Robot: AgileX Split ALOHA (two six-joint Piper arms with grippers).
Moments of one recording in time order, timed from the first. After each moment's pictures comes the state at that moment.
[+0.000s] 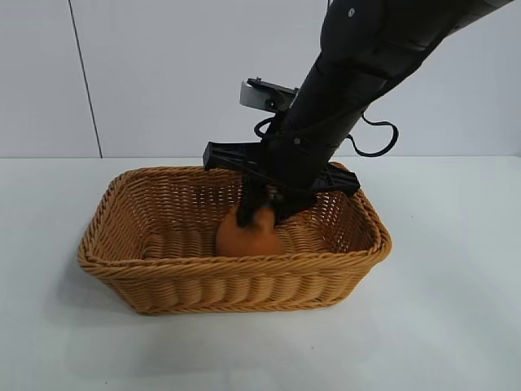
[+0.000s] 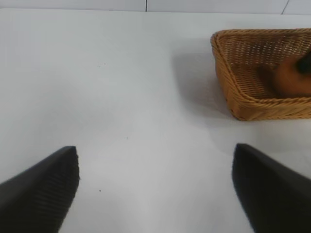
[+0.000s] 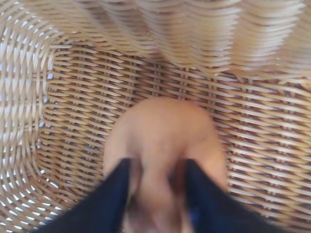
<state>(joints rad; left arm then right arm) -0.02 0.00 -0.50 -0.04 1.06 -0.01 0.58 2.03 -1.34 0.31 0.53 0.02</state>
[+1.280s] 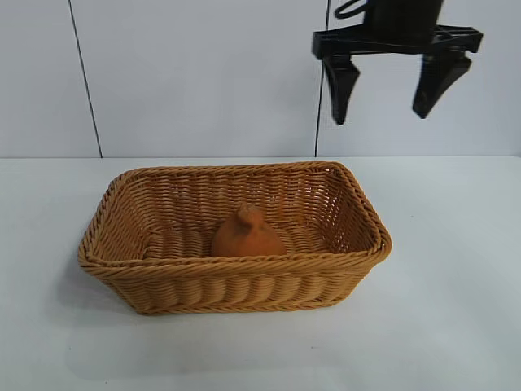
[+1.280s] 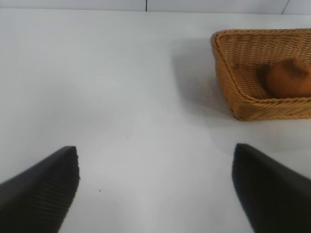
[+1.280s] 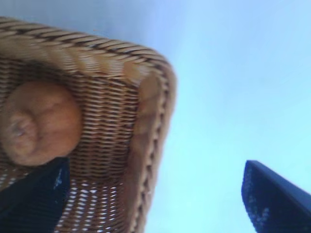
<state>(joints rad) -0.02 0.00 -0.50 -0.04 1.06 -0.01 0.31 1.98 -1.79 -0.10 1.22 0.12</state>
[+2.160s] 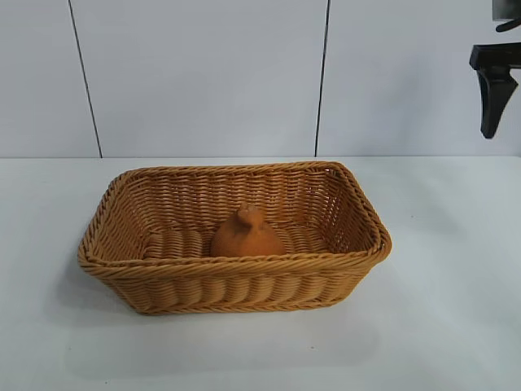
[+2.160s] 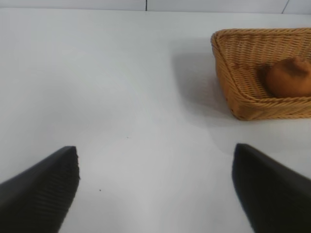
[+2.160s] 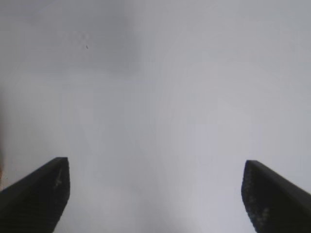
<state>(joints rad) -0.02 0.00 -0.50 -0.04 1.06 -0.01 0.01 1.82 -1.49 -0.06 1.22 0.07</state>
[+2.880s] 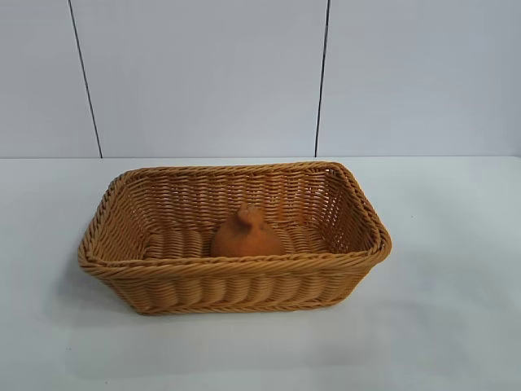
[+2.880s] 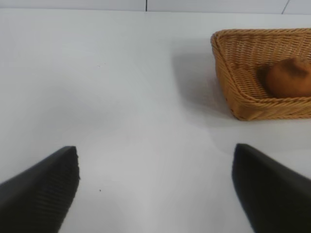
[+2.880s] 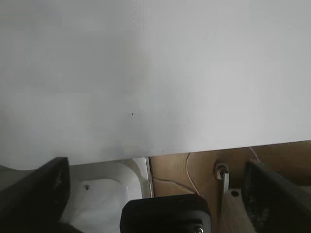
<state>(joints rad) -0.02 0.00 -0.50 -0.04 1.06 -0.01 0.01 0.96 -0.63 -0.05 1.11 0.06</state>
